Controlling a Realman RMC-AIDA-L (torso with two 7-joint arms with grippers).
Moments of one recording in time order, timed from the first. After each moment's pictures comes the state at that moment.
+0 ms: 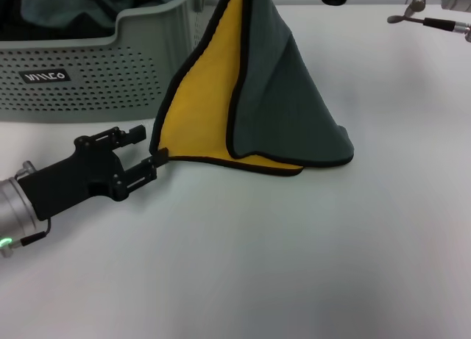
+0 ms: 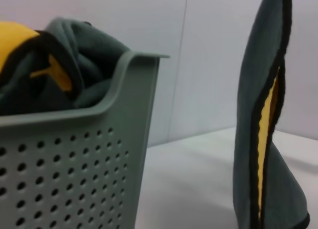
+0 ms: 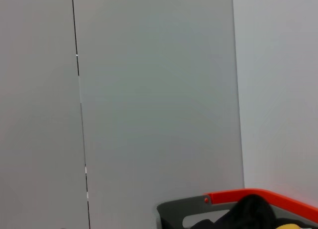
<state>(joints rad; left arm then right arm) -0.30 -2.09 0.70 0.49 1.70 1.43 -0.97 0.76 2.02 -1.14 -0.85 -1.40 -1.40 1.52</state>
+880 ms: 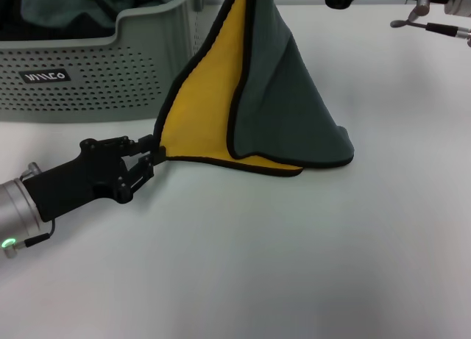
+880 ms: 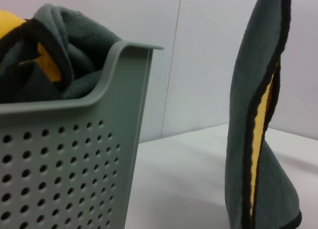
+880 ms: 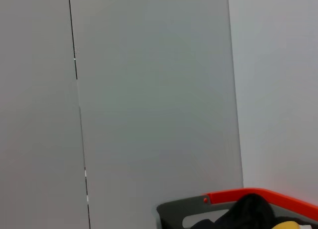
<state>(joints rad) -0.31 -2.09 0.70 0.47 1.72 1.44 -0.98 0.75 2.02 -1.14 -0.84 -1.38 -1.41 1.52</state>
